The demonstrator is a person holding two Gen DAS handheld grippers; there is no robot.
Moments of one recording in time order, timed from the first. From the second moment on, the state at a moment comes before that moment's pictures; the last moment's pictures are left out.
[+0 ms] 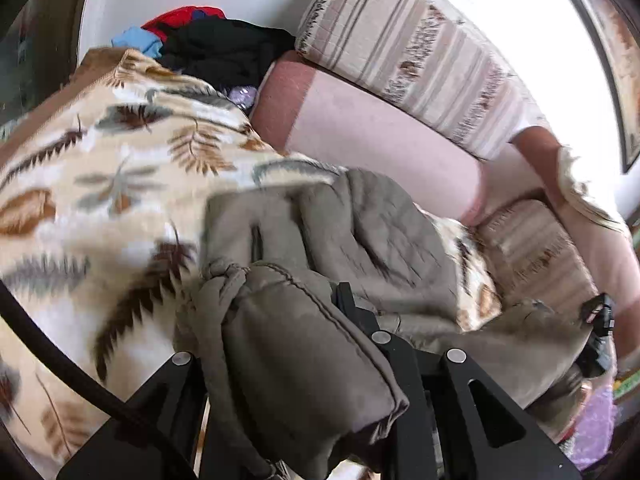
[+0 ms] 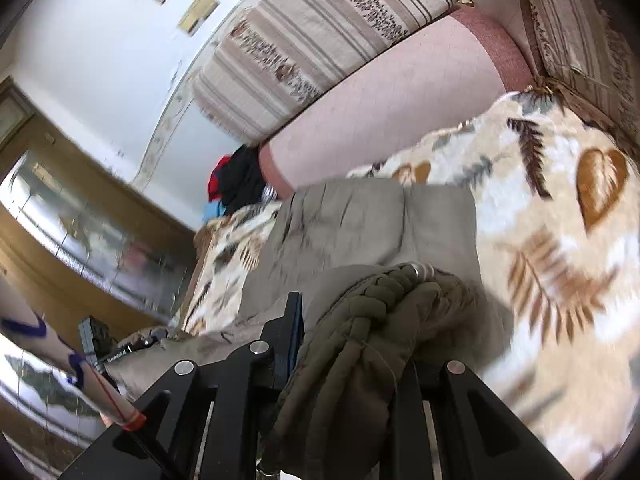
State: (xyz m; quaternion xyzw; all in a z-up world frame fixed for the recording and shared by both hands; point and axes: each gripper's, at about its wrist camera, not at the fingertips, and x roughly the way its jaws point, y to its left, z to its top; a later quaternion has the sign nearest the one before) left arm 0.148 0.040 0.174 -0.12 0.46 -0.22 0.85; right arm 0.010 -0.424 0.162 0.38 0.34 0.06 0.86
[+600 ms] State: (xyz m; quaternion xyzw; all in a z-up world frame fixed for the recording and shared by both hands) left arm 0.306 -0.002 0.098 -0.16 0.51 -0.19 0.82; right arm 0.149 -0.492 0.075 0.49 0.37 -0.01 0.79
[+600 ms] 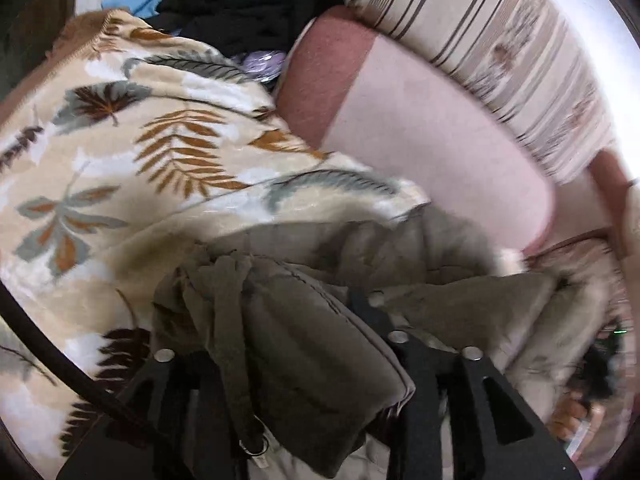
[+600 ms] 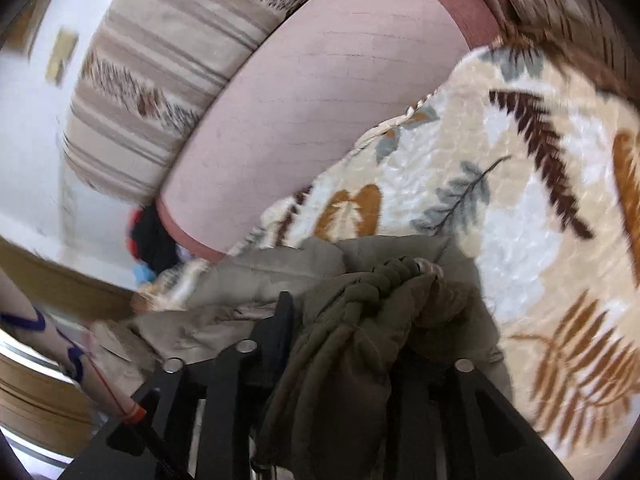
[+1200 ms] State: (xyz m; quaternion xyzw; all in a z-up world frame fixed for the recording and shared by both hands) left arm 0.230 -0.112 0.160 0.00 0.44 -0.27 0.86; right arm 0.142 -0.370 0.131 0.16 0.37 -0.04 0.91
